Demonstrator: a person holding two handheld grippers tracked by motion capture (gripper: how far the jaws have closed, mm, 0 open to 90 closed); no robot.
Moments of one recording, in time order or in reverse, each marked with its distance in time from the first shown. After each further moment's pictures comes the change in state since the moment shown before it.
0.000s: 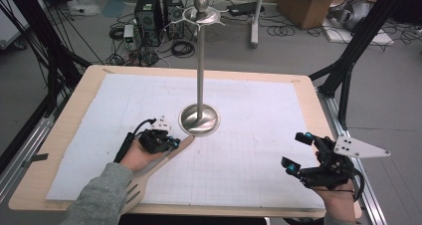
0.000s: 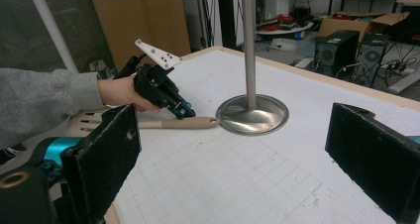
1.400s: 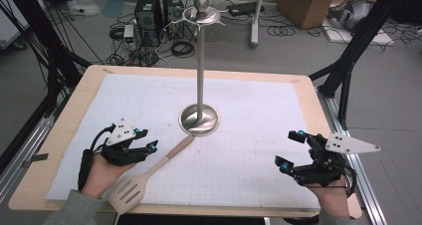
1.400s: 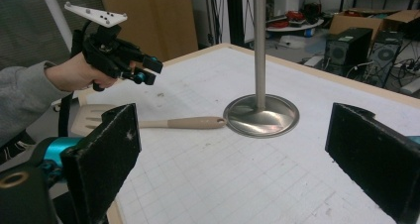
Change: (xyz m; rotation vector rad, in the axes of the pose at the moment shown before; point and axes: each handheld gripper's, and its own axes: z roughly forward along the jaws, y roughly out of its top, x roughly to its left) left arm -0.037 -0.014 -0.107 -0.223 0.233 -0.055; right arm 0.000 0.002 0.015 0.018 0.036 -0.008
